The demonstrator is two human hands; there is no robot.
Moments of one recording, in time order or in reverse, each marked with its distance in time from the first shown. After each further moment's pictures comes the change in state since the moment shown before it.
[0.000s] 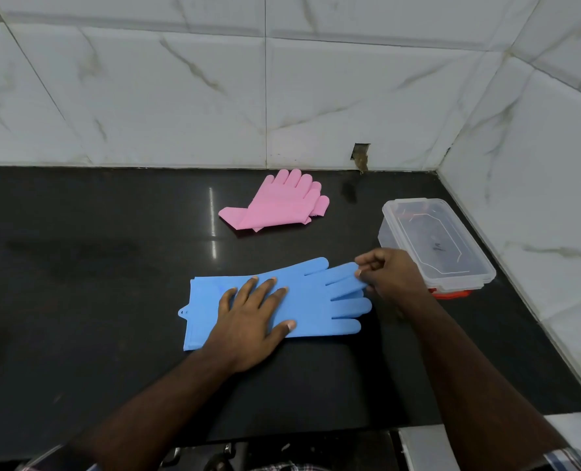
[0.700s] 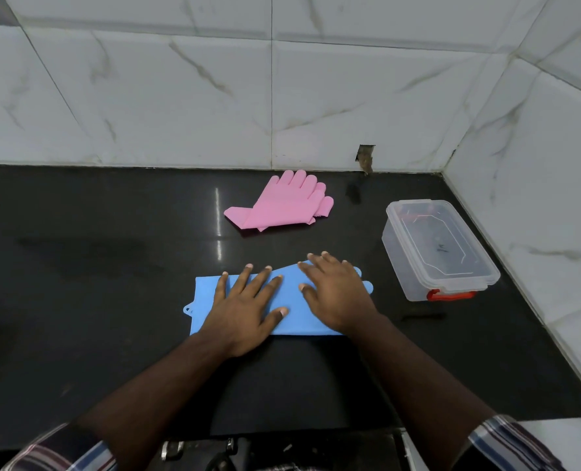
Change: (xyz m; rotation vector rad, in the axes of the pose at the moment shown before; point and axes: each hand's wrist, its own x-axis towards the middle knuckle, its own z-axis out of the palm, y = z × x) left_hand 0.008 -0.013 -0.009 0.072 0.012 -0.025; right_hand -0.023 -0.008 0.077 -0.759 -0.125 -0.626
